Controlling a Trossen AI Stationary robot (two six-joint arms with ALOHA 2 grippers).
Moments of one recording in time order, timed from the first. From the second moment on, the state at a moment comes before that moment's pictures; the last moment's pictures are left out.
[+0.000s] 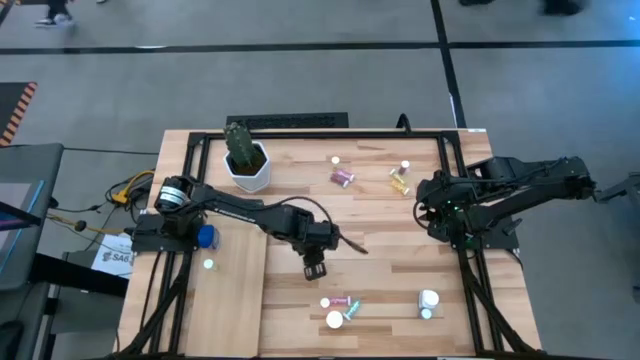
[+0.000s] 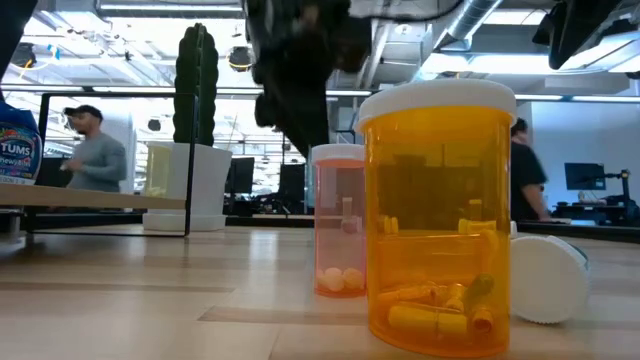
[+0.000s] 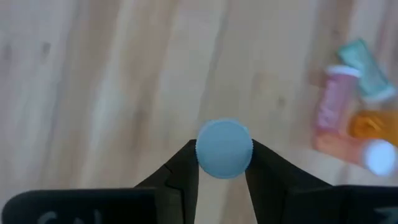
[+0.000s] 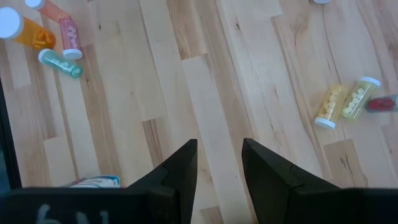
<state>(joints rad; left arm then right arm) -0.18 1.94 1.55 -0.82 0.04 -0.44 0.15 0.97 1.13 -1.27 0.08 0.42</state>
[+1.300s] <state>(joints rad) -0.47 1.08 0.79 -1.10 -0.30 -1.39 0.15 0.97 1.13 -1.27 0.08 0.41</state>
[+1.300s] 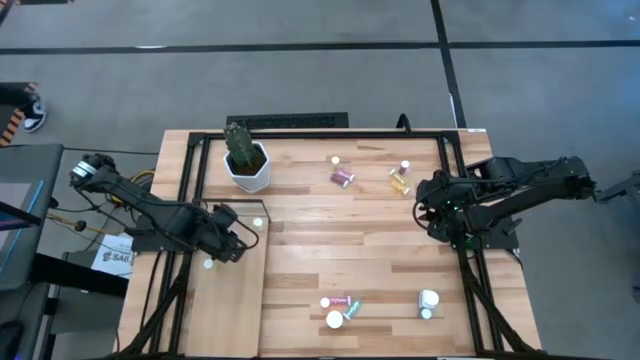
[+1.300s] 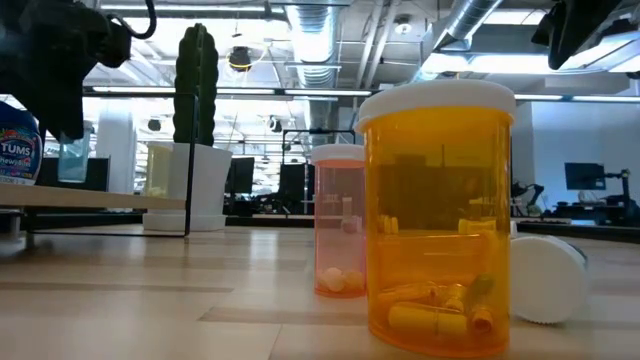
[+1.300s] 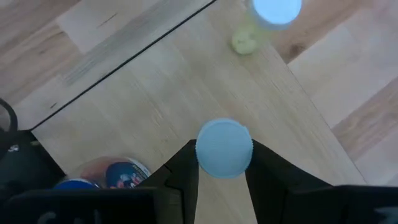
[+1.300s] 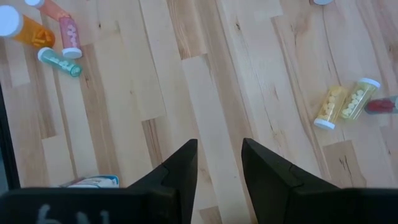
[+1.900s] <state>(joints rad) -0.33 1.08 0.79 -1.10 -0.19 -1.10 0.15 0.97 1.13 -1.27 0.08 0.41</state>
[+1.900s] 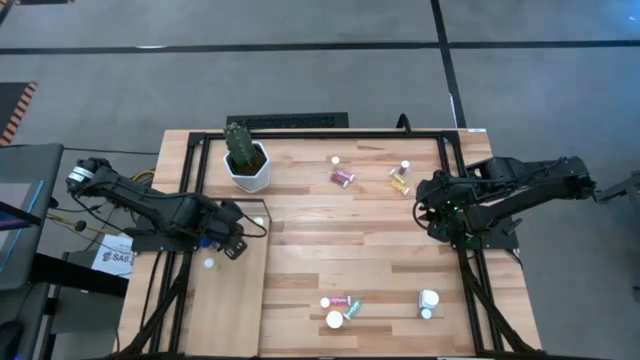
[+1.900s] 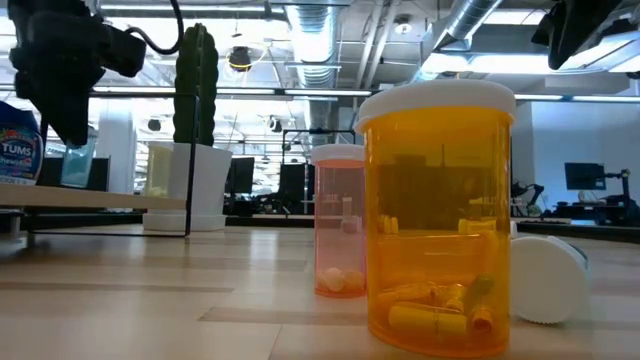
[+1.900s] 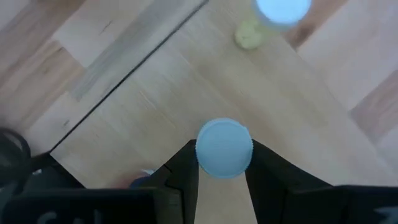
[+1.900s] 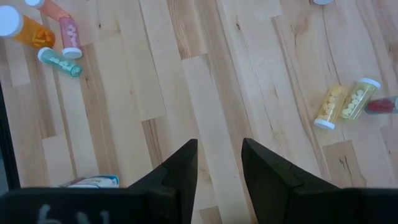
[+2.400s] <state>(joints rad) -0.32 1.08 0.80 -1.12 -0.12 -0.68 0.15 0.97 1.13 -1.27 0.08 0.41</state>
